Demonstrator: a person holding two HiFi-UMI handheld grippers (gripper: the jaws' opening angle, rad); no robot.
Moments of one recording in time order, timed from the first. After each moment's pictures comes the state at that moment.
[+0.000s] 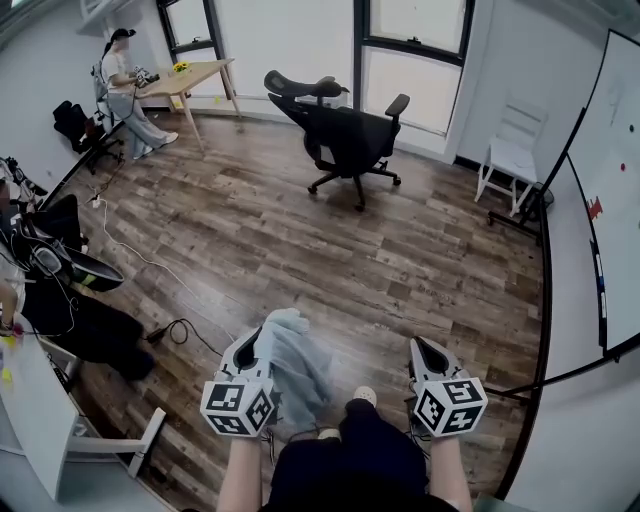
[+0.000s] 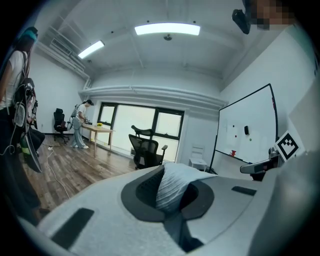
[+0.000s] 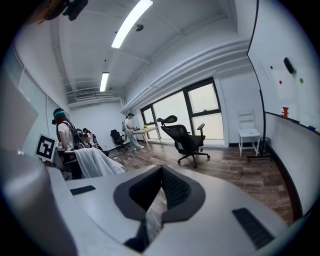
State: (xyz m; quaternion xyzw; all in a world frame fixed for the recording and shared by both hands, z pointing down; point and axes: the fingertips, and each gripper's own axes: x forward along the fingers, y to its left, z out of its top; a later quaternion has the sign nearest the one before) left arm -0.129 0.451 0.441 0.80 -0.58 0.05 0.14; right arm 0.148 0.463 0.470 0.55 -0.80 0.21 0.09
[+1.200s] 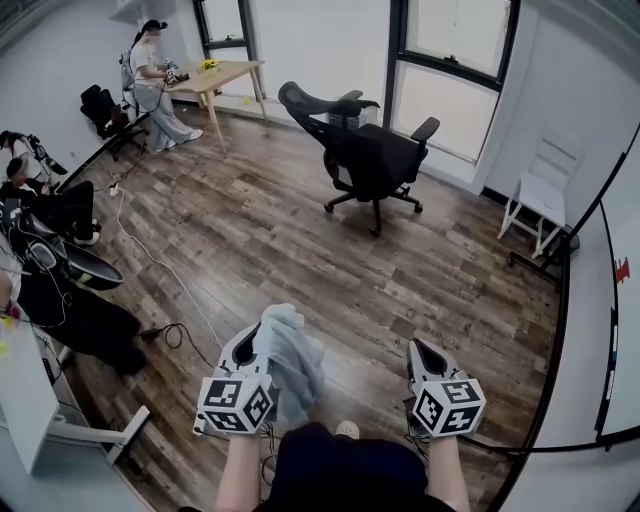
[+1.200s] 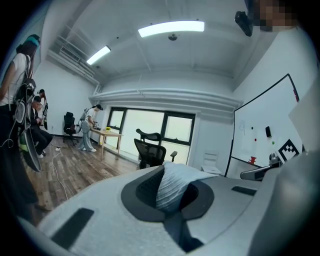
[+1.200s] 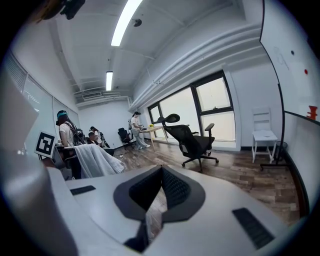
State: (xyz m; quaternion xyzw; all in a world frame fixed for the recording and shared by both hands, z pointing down) left arm -0.082 0.312 0.443 0.76 -0.64 0.02 0.13; right arm 0.197 0.291 0.487 0.50 -0.84 0.21 0.10
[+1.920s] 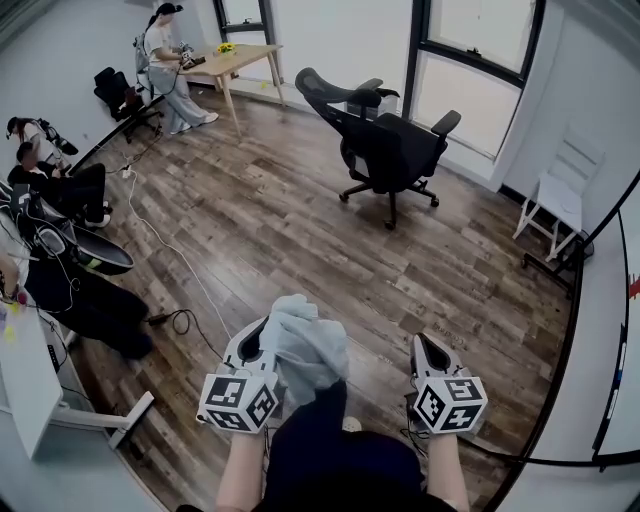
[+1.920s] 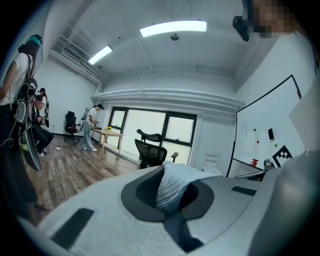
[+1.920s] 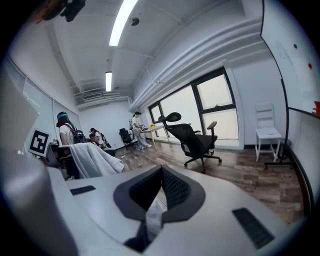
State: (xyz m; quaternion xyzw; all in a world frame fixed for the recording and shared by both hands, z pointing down) left arm -0.082 0.293 0.434 0.75 -0.64 0.01 0.13; right arm 0.183 0.254 0.493 0.49 -0.84 0.22 0.09
